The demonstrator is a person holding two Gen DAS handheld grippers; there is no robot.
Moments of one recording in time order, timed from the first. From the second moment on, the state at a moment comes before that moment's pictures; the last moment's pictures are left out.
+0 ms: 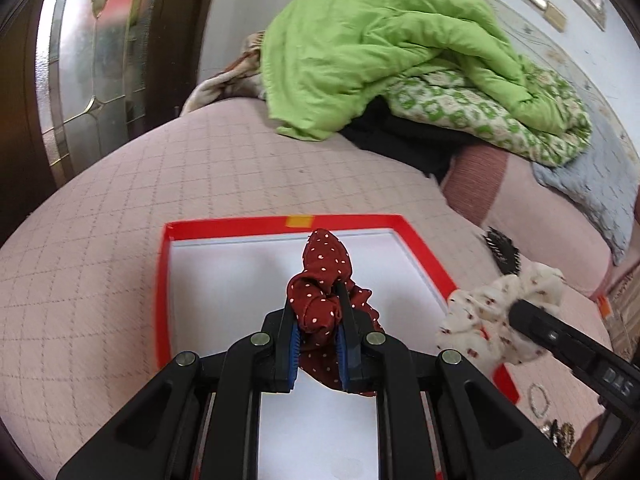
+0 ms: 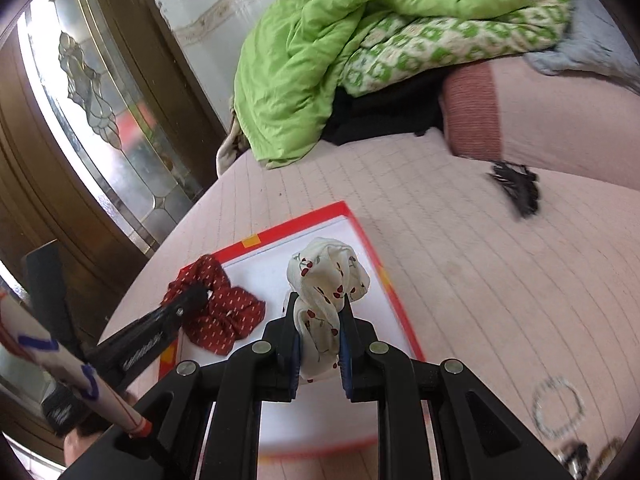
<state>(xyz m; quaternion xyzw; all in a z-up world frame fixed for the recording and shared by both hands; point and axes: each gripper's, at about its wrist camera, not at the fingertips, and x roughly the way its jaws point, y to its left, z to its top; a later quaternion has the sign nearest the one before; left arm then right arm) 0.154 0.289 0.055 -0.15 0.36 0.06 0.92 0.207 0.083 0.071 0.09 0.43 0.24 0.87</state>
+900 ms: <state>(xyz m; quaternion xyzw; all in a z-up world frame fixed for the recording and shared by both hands) 0.167 0.302 0.043 -0.17 0.38 0.08 0.90 0.289 0.134 0.014 0.09 0.50 0.20 0.84</state>
